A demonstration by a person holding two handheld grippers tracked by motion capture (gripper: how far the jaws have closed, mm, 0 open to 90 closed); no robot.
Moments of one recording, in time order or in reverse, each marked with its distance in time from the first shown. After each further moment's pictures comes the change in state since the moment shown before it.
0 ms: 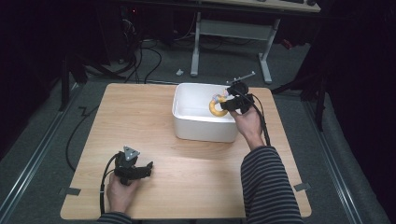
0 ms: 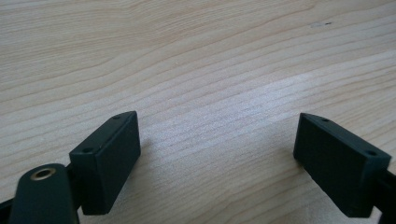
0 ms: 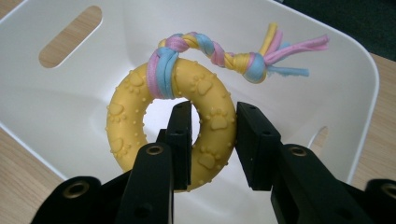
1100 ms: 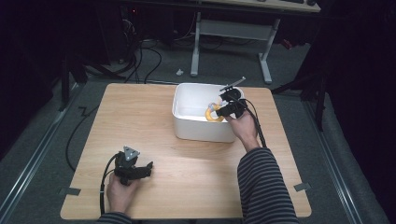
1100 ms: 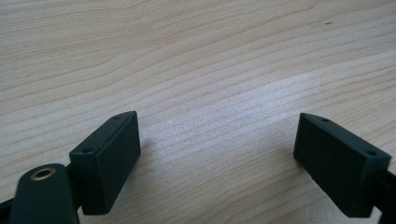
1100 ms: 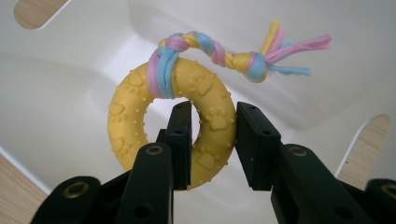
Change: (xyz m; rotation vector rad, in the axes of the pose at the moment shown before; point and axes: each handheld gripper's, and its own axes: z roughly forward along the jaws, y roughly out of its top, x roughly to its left) left arm 0.000 0.000 0.000 0.001 -0.001 0.002; right arm 0.006 -0.008 0.031 0.107 0.036 -0.028
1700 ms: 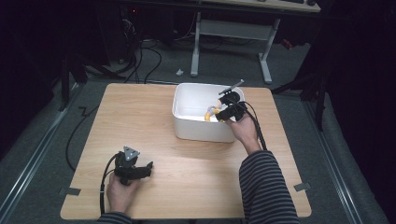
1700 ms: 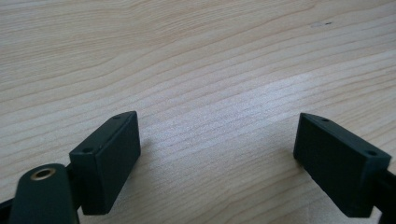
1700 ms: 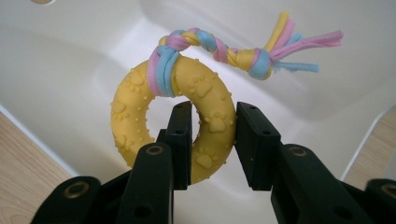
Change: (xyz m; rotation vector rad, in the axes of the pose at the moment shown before) left arm 0.000 0.000 0.000 -0.001 0.001 -0.001; right arm 0.004 -0.007 0.000 0.025 0.020 -0.040
